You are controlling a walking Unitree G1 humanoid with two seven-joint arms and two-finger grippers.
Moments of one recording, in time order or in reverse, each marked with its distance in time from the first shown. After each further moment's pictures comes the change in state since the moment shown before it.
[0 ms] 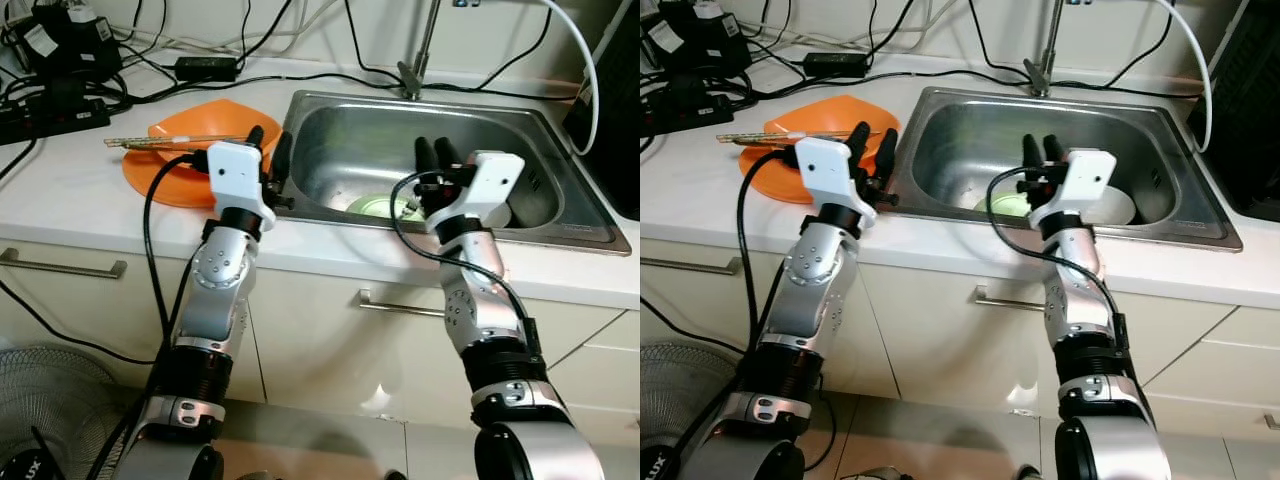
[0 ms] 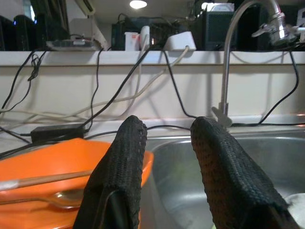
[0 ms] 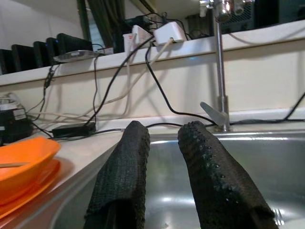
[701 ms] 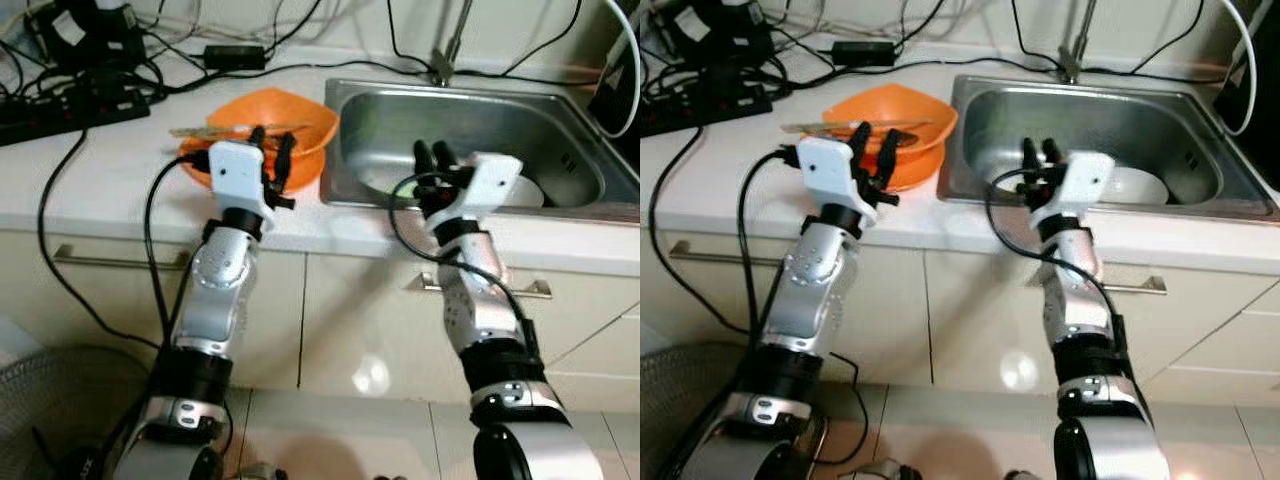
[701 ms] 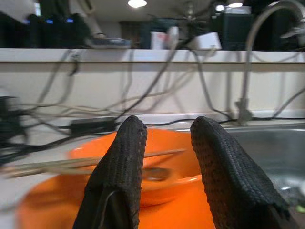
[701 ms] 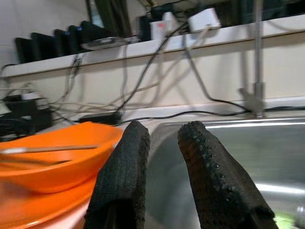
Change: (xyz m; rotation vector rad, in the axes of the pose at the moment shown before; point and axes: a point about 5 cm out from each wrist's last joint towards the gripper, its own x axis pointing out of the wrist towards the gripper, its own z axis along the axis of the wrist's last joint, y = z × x) left arm 0.000 -0.002 0.001 0.004 -0.003 -0.007; right arm -0.001 -0.001 -0.003 0.007 0.018 -0.003
